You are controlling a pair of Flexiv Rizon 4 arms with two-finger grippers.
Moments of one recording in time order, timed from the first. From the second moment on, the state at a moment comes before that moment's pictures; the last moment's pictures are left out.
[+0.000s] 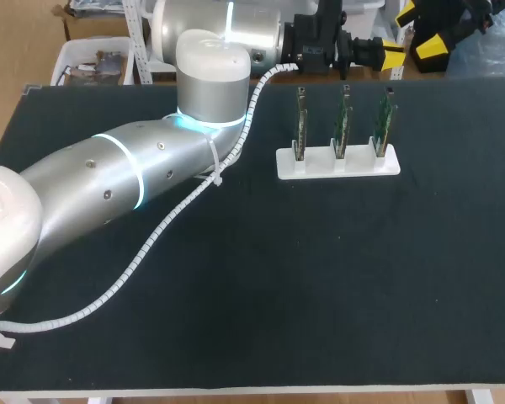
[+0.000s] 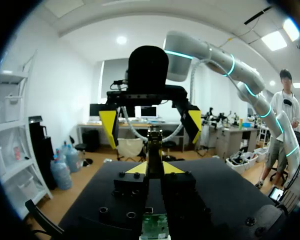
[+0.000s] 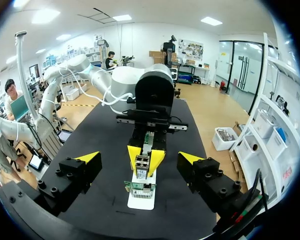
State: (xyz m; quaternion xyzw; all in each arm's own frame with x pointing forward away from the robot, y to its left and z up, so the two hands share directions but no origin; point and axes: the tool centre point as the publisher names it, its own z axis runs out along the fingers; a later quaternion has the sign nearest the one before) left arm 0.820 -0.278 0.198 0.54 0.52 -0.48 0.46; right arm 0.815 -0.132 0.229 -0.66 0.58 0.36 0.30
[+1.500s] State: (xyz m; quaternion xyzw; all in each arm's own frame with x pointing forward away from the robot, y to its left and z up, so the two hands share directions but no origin) left arm 0.820 -0.278 0.198 0.54 0.52 -0.48 0.46; right arm 0.817 -0.127 0.229 -0.67 0.58 0.36 0.30
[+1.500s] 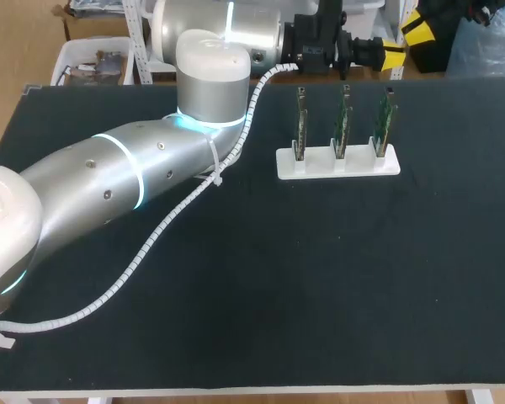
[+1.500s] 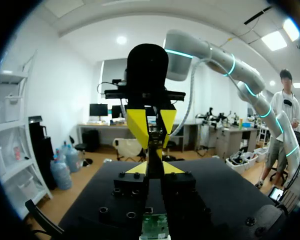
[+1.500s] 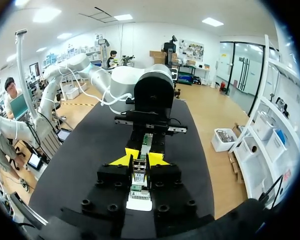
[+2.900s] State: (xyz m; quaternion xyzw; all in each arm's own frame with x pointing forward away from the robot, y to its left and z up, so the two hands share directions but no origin) left arm 0.821 -0.257 0.179 0.58 0.57 -0.42 0.40; right arm 0.821 -0.122 0.230 -0.67 0.58 0.36 0.31
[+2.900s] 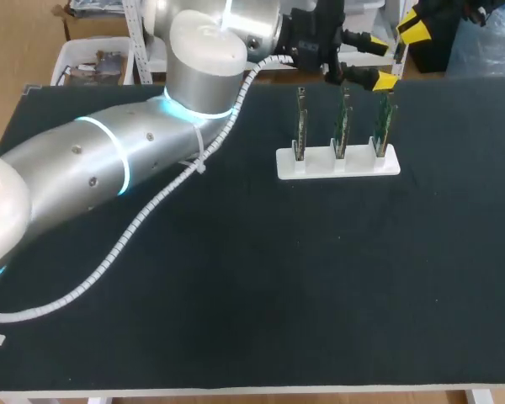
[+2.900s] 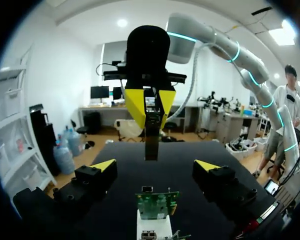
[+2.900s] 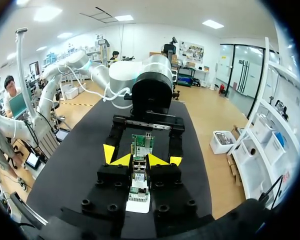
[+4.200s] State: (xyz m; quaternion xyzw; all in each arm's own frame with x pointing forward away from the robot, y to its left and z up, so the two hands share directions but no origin) left arm 0.801 -0.234 0.168 0.63 0.62 -0.35 0.30; right arm 0.823 -0.122 0.228 -0.67 0.57 0.35 0.32
